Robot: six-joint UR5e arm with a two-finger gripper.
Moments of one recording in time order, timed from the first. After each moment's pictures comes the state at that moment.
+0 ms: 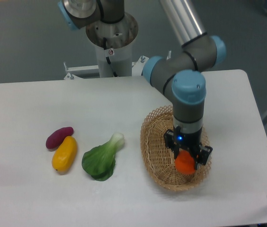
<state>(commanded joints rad) 2.53 -1.93 -1.50 -1.02 1.51 1.18</state>
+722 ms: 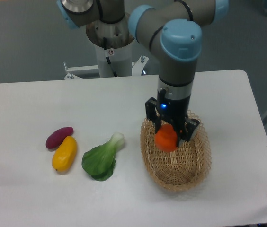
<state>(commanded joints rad) 2.47 -1.81 -1.49 -1.18 1.44 1.17</state>
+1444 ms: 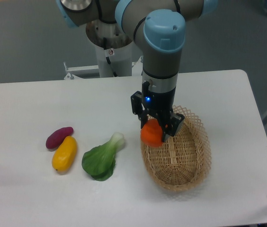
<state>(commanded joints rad) 2.44 -1.80 -1.49 -1.18 1.45 1.14</state>
